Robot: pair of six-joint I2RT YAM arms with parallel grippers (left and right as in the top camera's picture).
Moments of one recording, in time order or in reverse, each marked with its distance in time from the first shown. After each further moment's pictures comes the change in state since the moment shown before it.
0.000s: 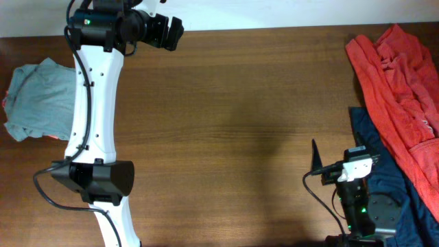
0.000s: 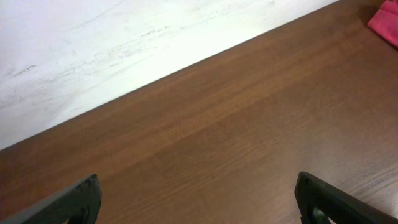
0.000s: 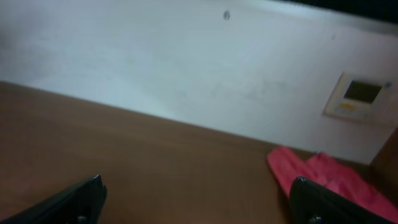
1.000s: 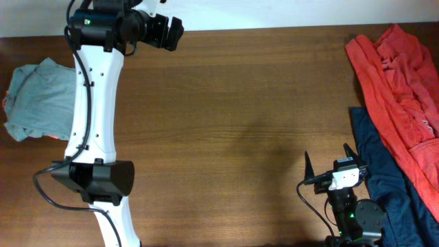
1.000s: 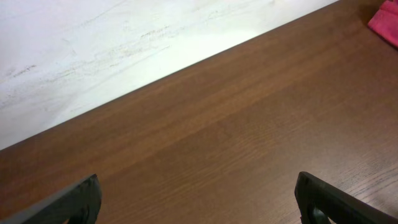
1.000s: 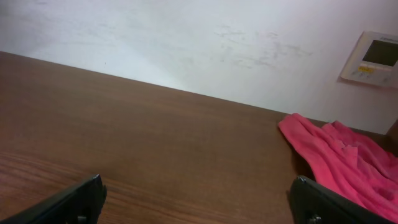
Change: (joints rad) left arm 0.000 0.000 0.000 0.000 0.000 0.000; right arm 0.000 -0.195 -0.166 -0.083 0.000 0.000
